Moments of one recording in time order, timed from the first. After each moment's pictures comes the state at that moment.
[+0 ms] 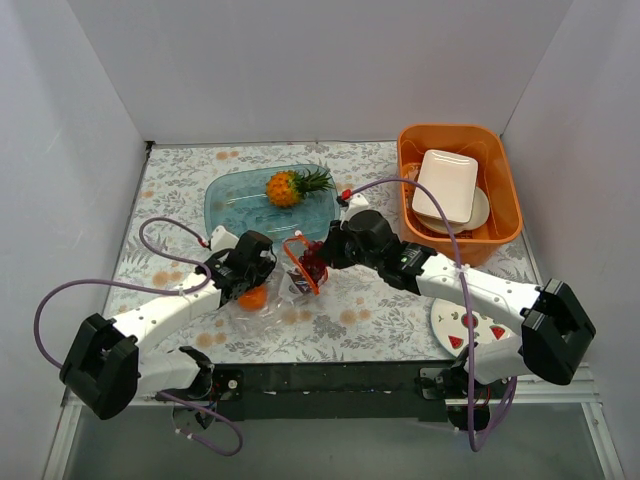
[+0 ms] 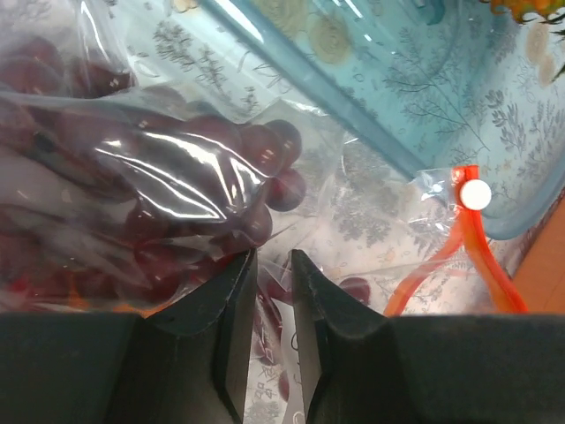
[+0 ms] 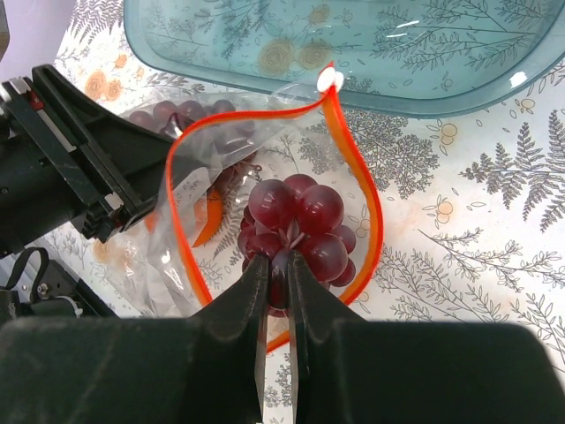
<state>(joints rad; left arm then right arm) -0.63 1.20 0.69 -0.40 -0.43 -1.33 0.91 1.37 0.93 -0.06 0.04 0.57</state>
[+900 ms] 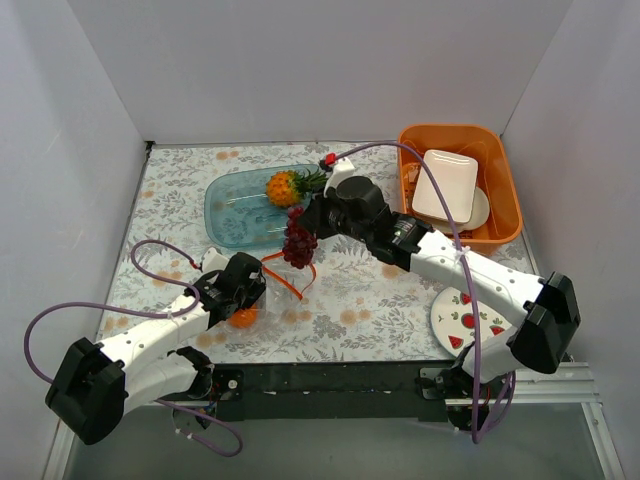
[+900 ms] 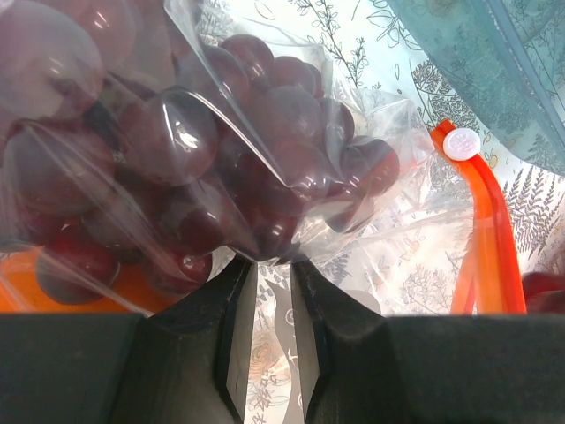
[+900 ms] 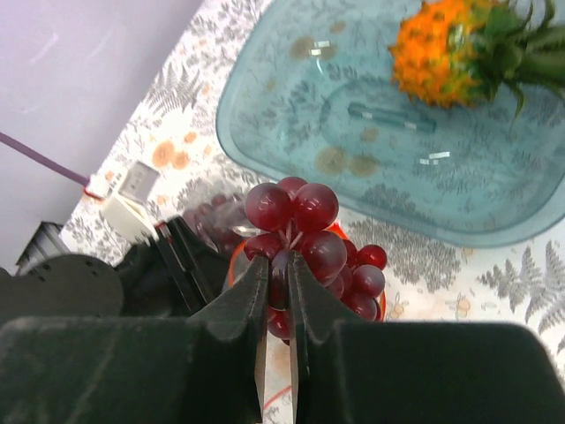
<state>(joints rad) -0.62 1.03 0.48 -0.41 -0.38 -1.36 0.93 1.44 1.26 -0.19 0.06 0.50</state>
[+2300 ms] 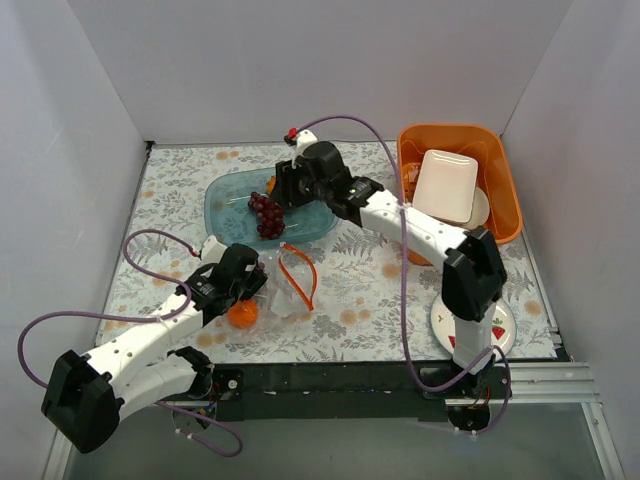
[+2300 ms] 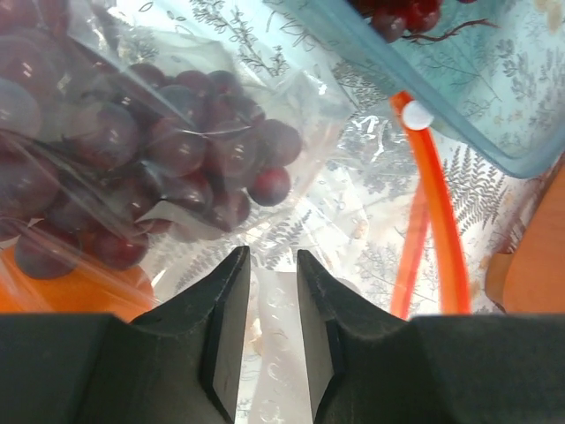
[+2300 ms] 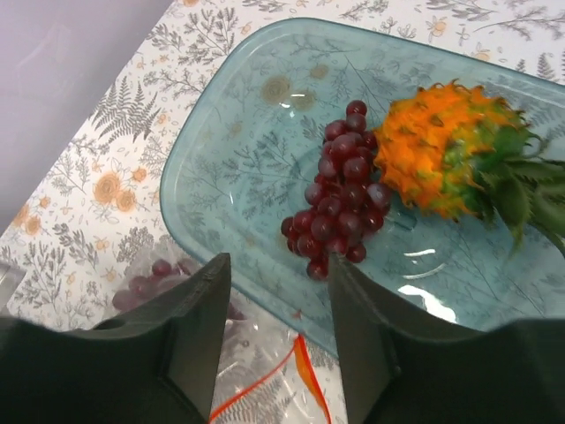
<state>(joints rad) -0.62 0.97 0.57 -0.47 -0.37 -1.27 0.82 1.94 1.72 -0.19 -0.09 0.34</state>
